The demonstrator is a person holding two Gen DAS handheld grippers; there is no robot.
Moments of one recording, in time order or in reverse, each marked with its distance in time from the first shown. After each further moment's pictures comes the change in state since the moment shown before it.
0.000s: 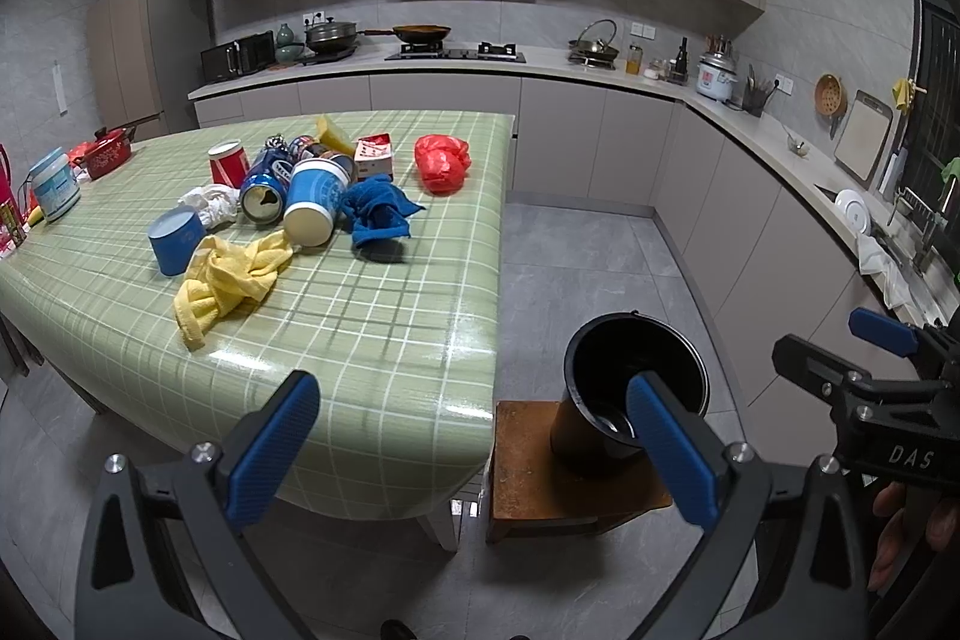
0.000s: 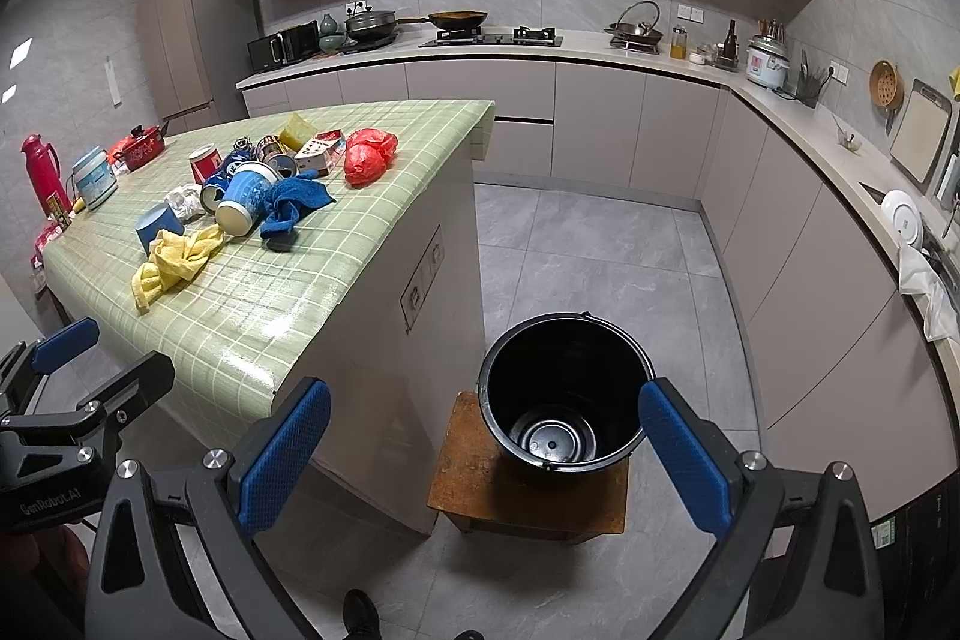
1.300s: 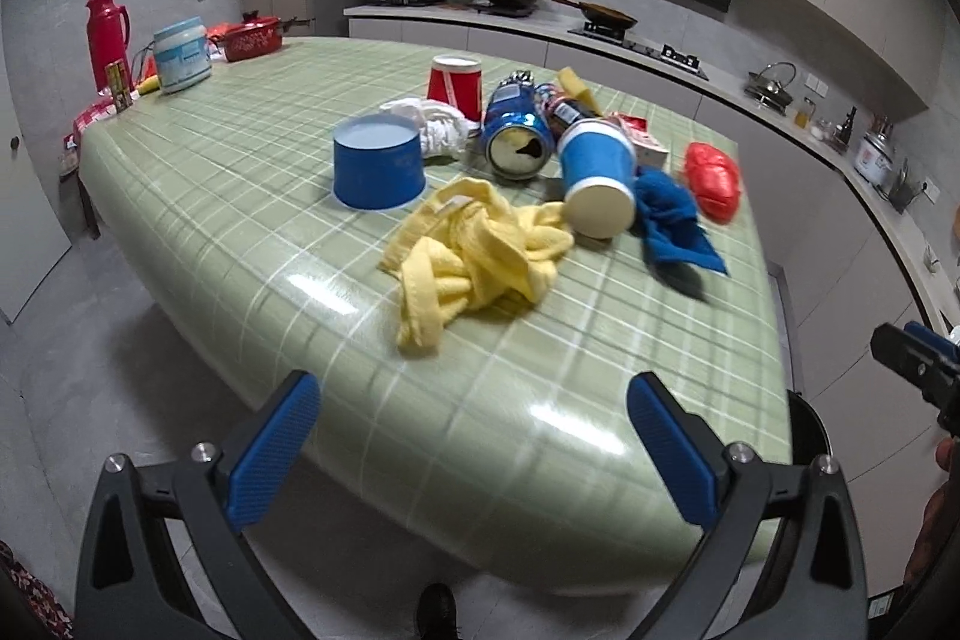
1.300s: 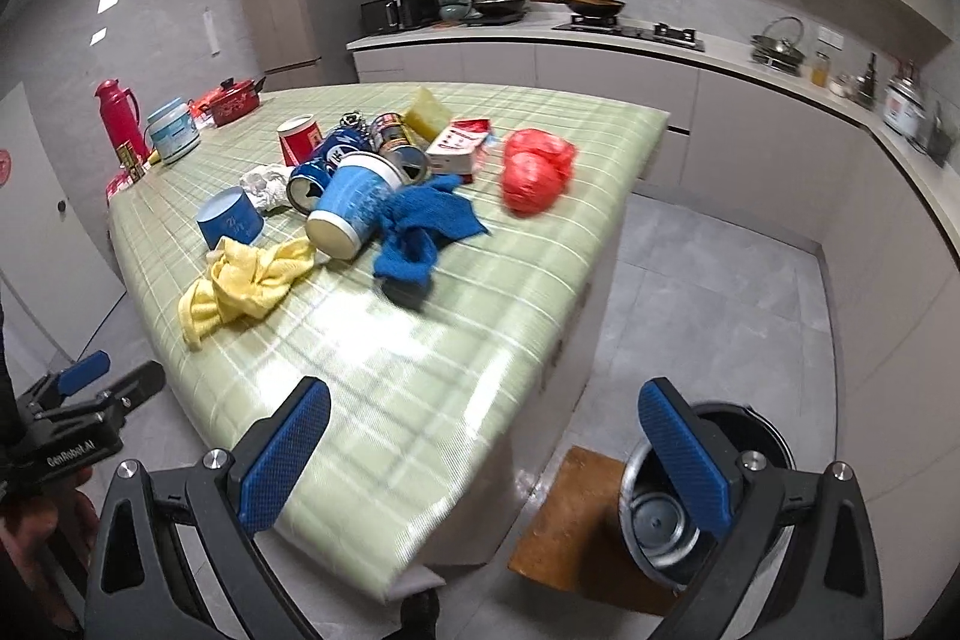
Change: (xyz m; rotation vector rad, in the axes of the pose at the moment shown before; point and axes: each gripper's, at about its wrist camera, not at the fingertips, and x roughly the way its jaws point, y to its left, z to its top) left arm 0.082 0.184 -0.001 -0.311 0.056 0.228; right arm 0.142 0.130 0.084 -0.179 0.053 0.251
